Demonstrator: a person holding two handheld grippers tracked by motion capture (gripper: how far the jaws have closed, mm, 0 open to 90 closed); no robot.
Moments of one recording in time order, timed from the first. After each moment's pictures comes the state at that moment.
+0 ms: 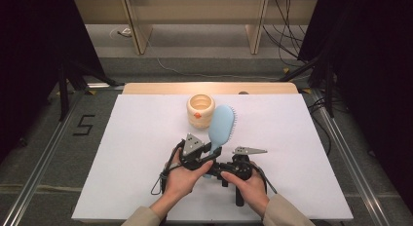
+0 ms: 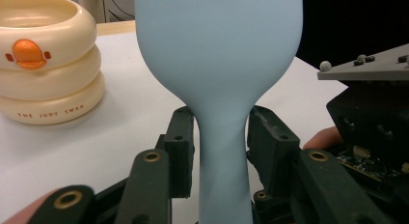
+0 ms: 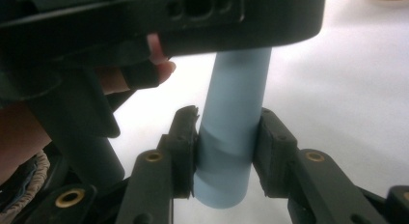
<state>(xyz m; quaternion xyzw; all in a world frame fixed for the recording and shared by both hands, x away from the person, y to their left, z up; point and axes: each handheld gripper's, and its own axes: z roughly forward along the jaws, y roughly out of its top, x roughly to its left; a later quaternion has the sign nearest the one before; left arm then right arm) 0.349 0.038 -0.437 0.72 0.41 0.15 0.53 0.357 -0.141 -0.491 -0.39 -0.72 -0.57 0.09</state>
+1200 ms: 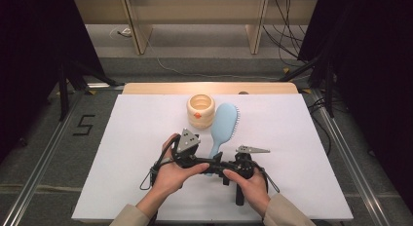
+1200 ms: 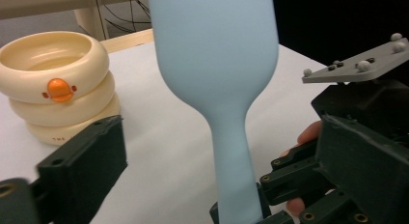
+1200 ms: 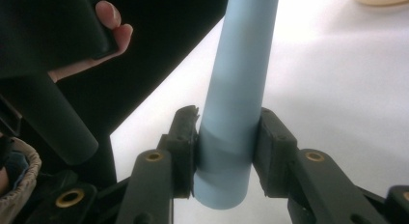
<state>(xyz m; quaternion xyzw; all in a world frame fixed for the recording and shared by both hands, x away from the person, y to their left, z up) 0.347 0.055 -0.408 0.75 0.37 0.17 0.51 0.359 -0.145 -0.491 -0.40 -0.70 -0.59 0.10</state>
